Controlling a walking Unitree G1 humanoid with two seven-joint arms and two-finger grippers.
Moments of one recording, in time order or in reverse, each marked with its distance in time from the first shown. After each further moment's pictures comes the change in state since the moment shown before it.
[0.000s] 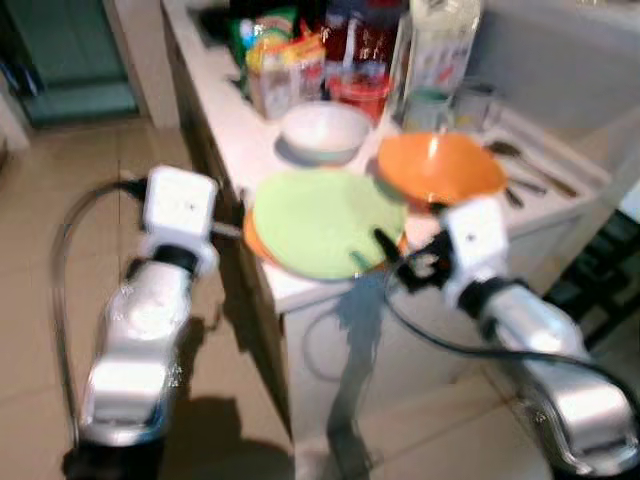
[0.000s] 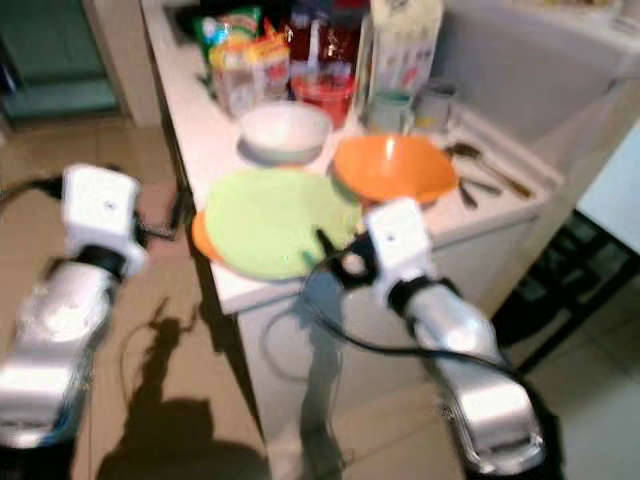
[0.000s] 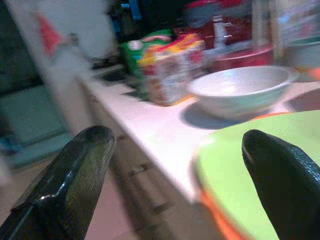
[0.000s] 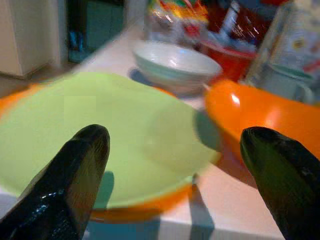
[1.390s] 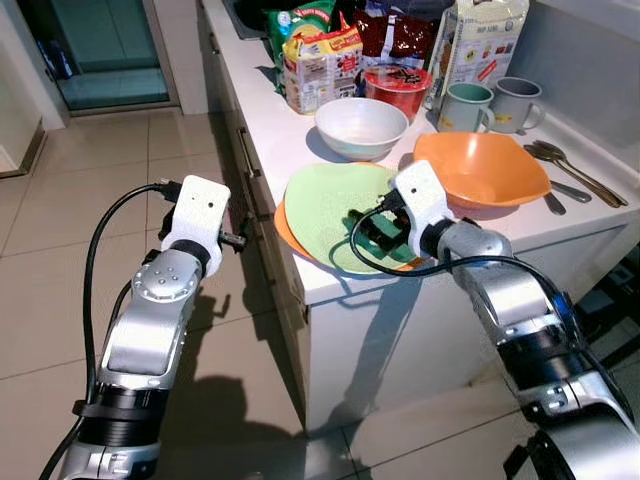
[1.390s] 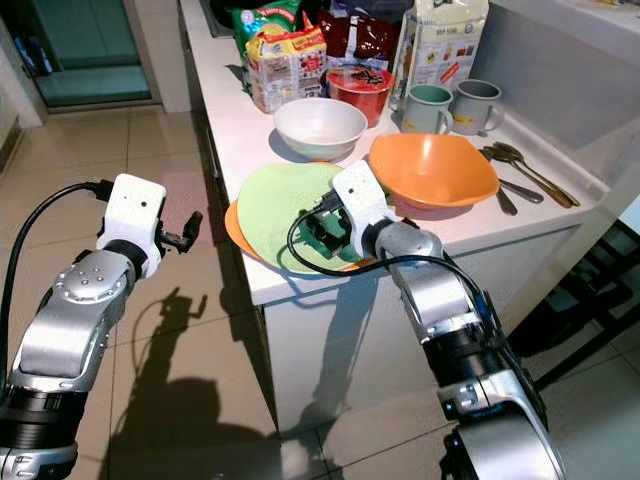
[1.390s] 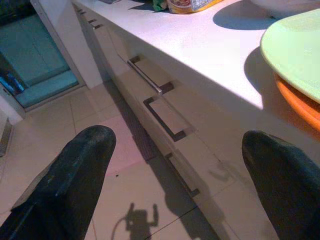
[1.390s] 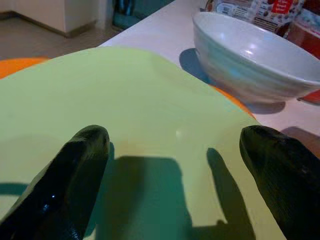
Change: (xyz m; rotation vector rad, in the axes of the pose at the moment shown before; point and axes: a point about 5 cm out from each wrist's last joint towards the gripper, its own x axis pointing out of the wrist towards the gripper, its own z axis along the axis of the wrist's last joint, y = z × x) left arm 0.032 0.009 -0.040 0.042 0.268 -0.045; right arm 0.093 -0.017 -0.014 -0.124 0.097 0.178
